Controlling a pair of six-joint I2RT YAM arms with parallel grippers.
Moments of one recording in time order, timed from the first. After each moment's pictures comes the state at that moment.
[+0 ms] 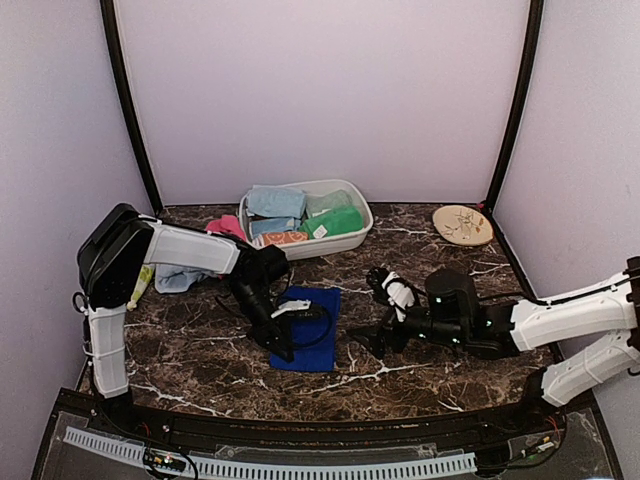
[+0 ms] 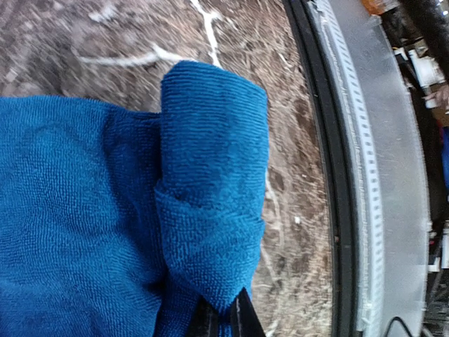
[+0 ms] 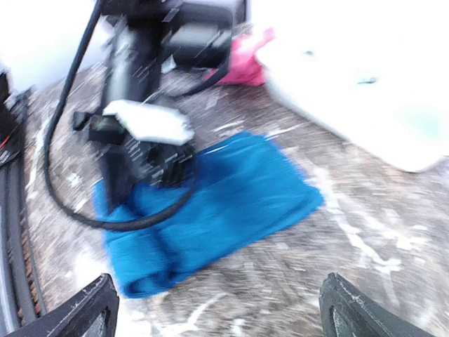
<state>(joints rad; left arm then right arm) -0.73 2.02 1.31 -0.89 0.80 0.78 1.02 1.30 0.53 0.33 -0.01 0.02</state>
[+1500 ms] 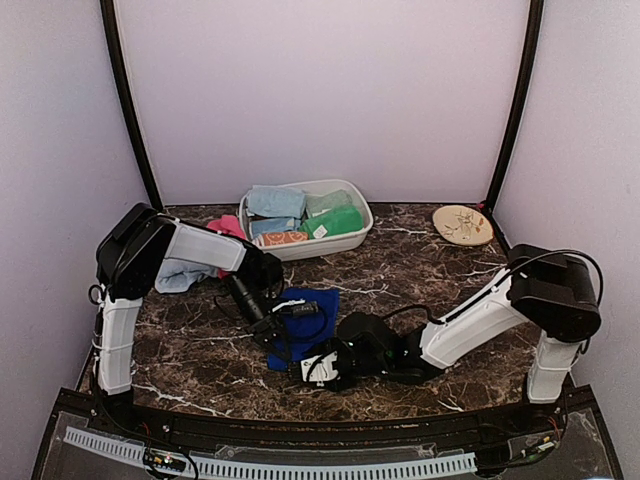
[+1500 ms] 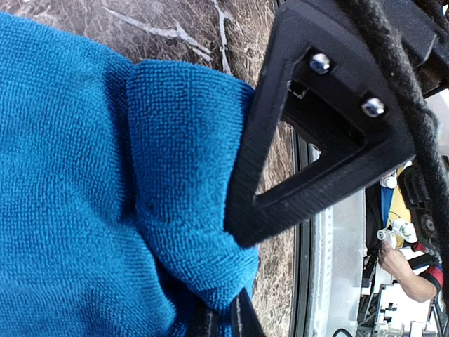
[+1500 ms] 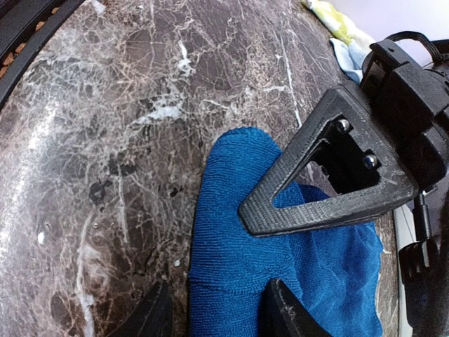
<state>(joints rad) -0.65 2.17 1.39 -1.06 0.95 0.75 1.23 1.87 0.78 0.46 -0.01 -0.76</state>
